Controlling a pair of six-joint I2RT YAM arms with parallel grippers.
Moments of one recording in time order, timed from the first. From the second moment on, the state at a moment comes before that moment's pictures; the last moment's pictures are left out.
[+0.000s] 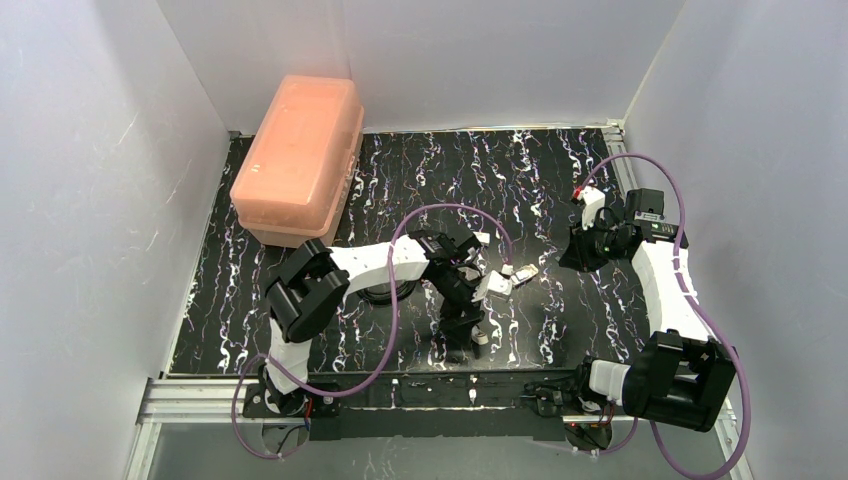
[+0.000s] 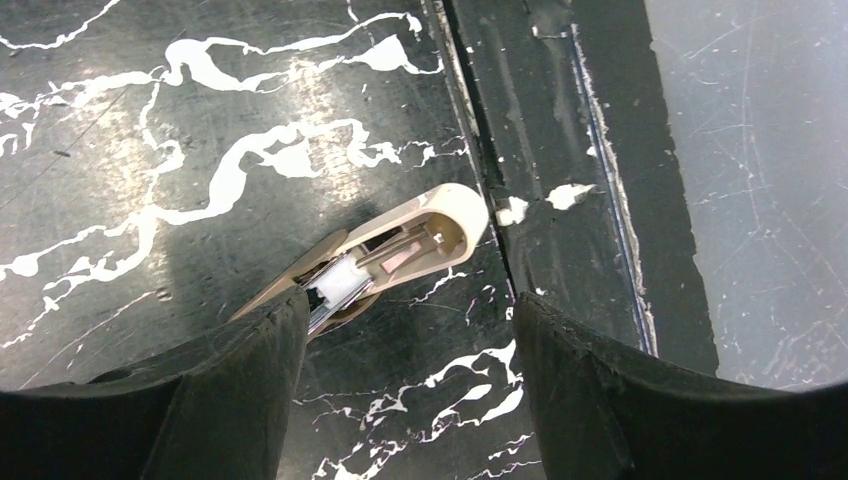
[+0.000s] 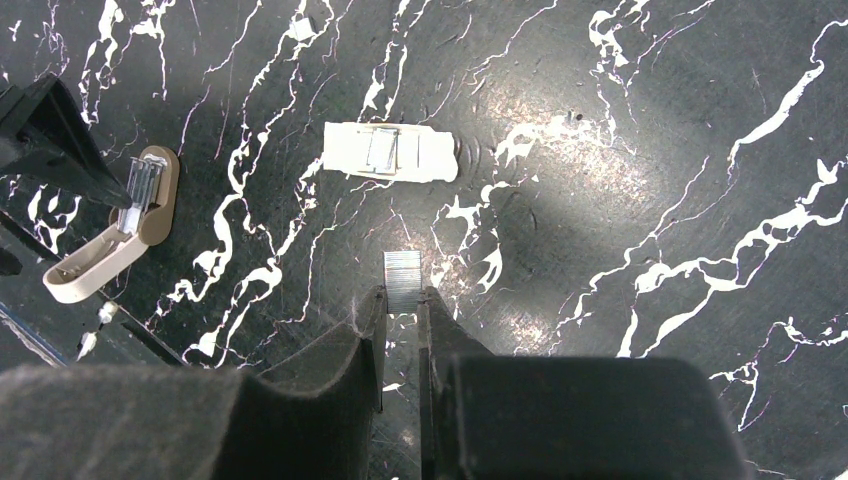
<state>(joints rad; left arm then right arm) -0.97 1.92 1.33 -0.66 0.84 0.66 -0.17 1.20 0.93 -0.84 -0.67 -0.58</state>
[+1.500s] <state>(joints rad) -0.96 1.98 1.31 -0.52 0.75 0.56 -0.17 1.20 0.92 -0.84 -0.64 -0.60</state>
